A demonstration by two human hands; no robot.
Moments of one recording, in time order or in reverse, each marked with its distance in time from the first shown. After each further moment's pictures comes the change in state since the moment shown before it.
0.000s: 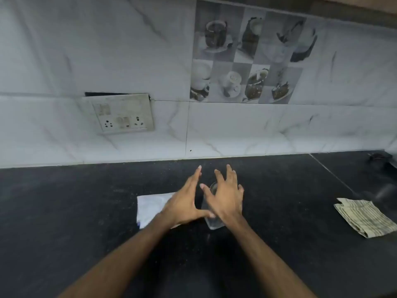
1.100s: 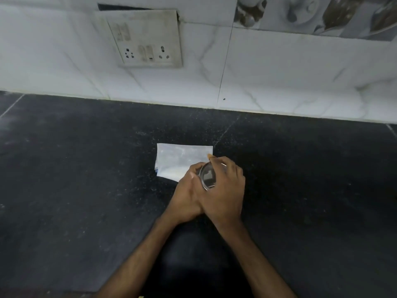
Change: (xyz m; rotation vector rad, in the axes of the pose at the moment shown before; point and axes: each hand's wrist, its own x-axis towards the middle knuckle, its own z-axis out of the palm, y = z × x) left_hand -0.072 -0.005 0.052 -0.496 0.382 -0.211; right_hand -0.065 -0.026 0.044 0.288 0.067 -0.151
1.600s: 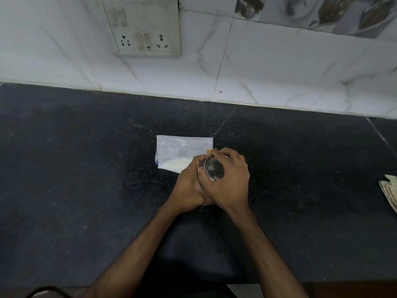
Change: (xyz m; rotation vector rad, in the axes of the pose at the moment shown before) left_hand -0.004 -0.020 -0.013 -0.157 -0.144 -0.031; right_hand -0.003 -0.001 0.000 -0.004 0.025 -0.079
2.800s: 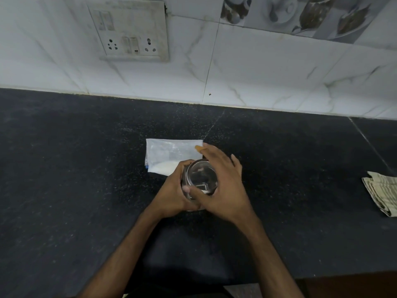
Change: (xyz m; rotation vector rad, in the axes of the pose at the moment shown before) left_hand -0.006 -0.011 -0.014 -0.036 -0.087 0.016; right_hand -0.005 0.004 -0.037 0.148 -0.263 -0.151
